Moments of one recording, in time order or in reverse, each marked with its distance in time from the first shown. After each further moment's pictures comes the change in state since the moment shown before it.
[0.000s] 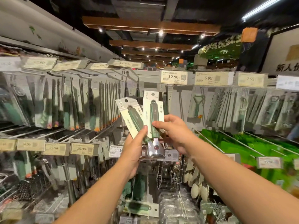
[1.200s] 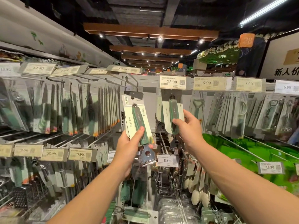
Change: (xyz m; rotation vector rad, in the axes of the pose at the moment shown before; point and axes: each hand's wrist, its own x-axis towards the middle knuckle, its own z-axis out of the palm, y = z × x) left_hand 0.020 0.006 -0.014 0.099 -0.020 0.157; right_hand 0.007 -0.003 -0.030 -0.058 0.313 -0.279
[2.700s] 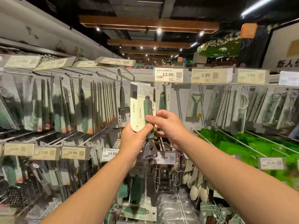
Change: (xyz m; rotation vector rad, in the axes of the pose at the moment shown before) left_hand 0.024 -0.007 0.029 0.046 0.025 0.107; right_hand 0.013 0.006 0.029 0.081 -0.374 0.153
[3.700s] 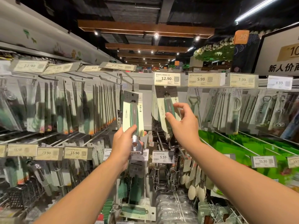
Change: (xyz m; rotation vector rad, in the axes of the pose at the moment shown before) left_hand 0.010 -0.025 -0.033 -0.182 0.058 -0.184; right_hand -0.033 -0.006 -0.023 -0.395 0.478 -0.372
